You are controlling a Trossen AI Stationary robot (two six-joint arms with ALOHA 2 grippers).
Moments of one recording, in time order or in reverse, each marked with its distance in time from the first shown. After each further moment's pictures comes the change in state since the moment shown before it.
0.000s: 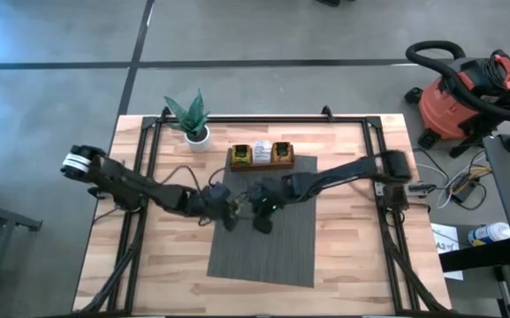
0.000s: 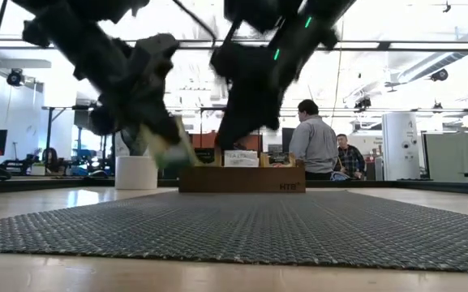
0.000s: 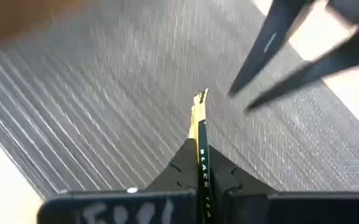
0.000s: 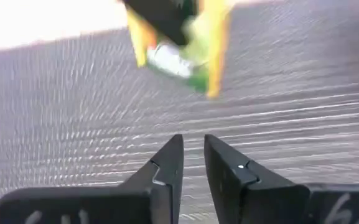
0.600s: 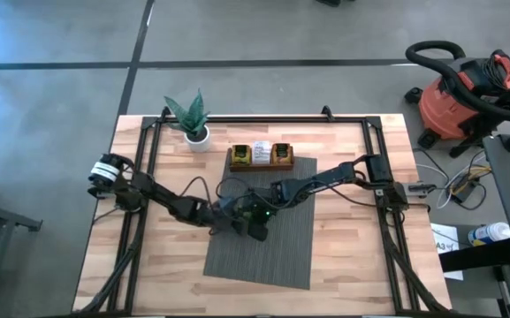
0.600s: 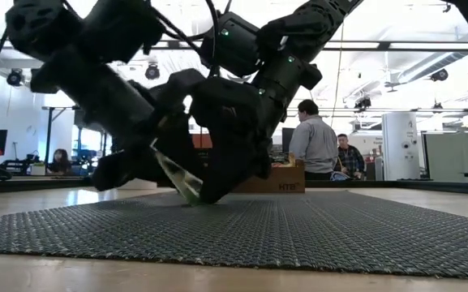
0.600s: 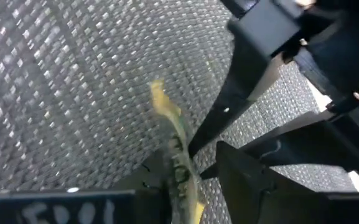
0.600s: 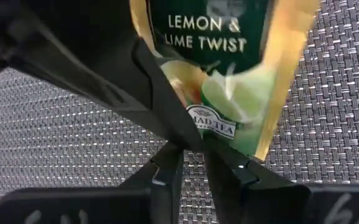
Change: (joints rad) left arm -0.040 0.278 -0.025 0.402 0.017 -0.241; right arm 0.000 0.178 0.051 0.056 -0.164 0.076
